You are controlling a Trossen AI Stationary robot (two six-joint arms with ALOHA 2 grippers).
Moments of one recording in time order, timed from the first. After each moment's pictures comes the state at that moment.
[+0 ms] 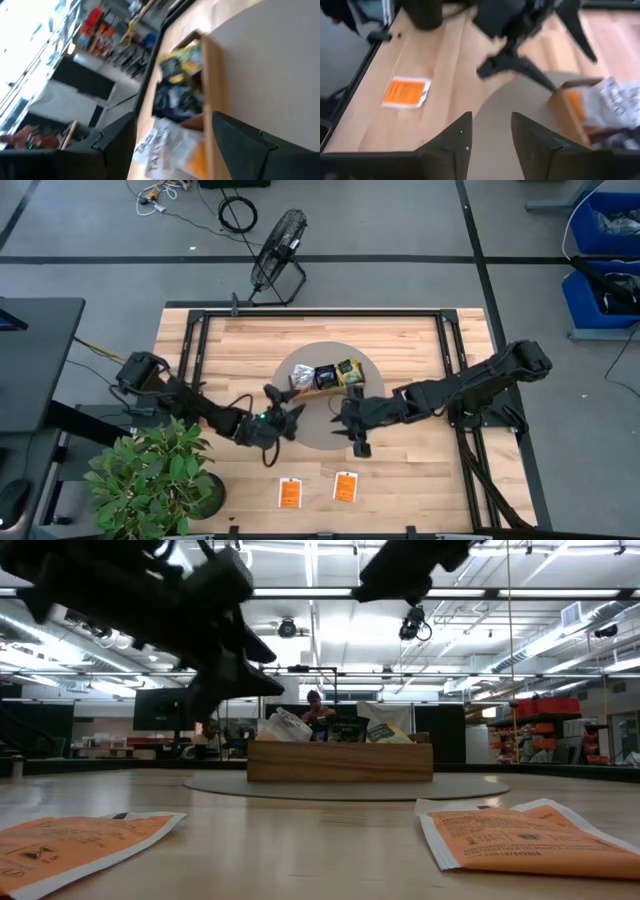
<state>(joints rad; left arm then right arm) -0.40 1.69 0.65 0.57 -1.09 0.48 0.29 1.51 1.07 -0.20 0.16 0.13</state>
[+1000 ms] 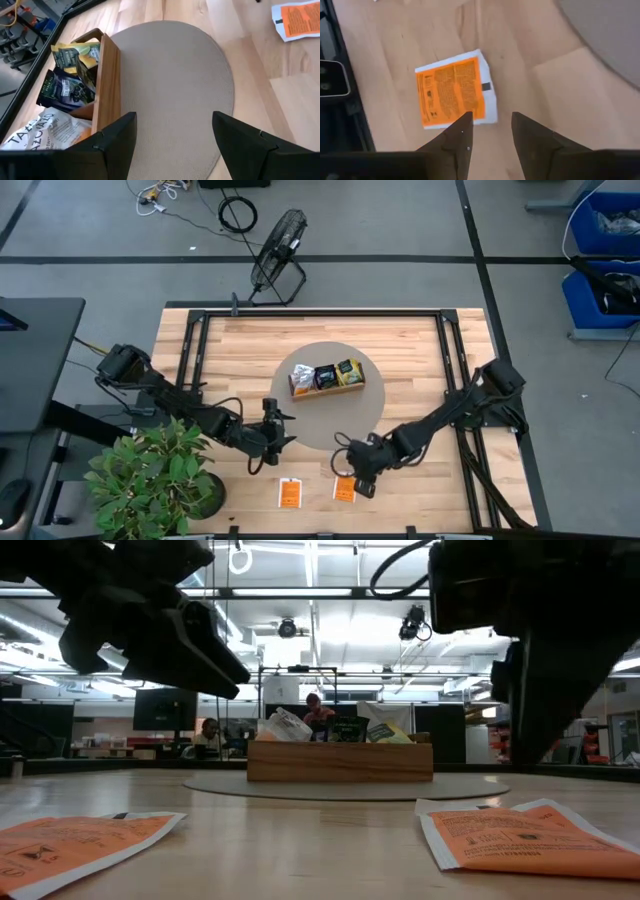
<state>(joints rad) -0.49 1.50 0.65 0.18 -0.66 -0.01 0.51 1.79 1.07 -0.36 0.02 0.91</state>
